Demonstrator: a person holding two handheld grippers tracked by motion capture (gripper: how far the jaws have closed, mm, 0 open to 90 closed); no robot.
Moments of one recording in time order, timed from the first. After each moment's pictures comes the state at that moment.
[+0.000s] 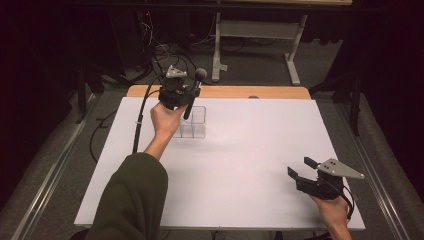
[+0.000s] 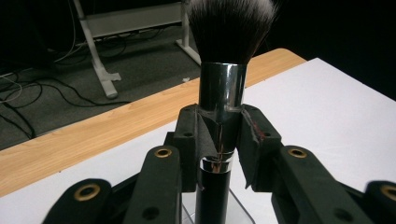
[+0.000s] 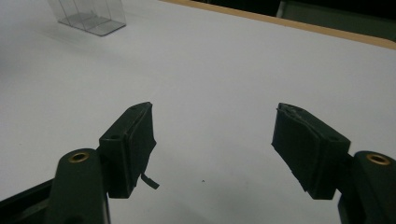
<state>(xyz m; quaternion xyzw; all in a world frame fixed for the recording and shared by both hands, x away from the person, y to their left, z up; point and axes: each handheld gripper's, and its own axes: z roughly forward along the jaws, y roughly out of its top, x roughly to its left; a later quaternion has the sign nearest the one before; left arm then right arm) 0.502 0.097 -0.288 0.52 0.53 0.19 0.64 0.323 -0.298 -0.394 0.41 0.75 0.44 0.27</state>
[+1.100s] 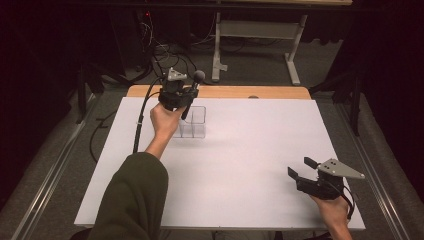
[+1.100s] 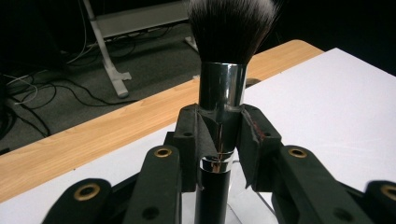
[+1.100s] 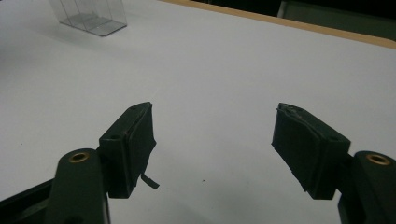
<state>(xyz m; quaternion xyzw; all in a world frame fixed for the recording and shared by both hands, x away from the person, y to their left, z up) 0.511 0.101 -0.303 0.52 0.53 0.21 0.63 0.323 -0.299 -0.394 0.41 0.75 0.44 0.27</state>
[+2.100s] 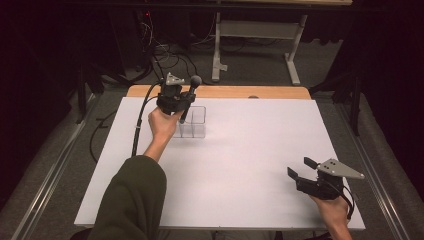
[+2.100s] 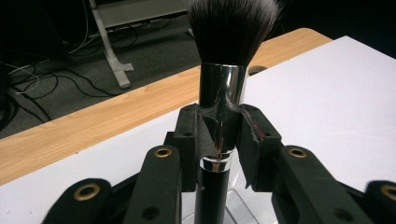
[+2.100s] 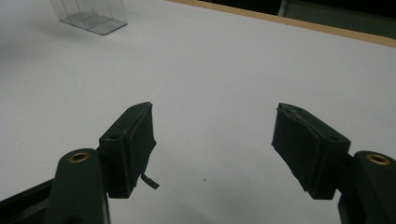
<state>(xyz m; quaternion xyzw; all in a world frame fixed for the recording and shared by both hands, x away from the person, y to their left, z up) 0.511 0.107 -0.319 0.53 0.54 0.21 0.62 0.323 -0.298 -0.395 0.41 0.75 0.44 0.26</state>
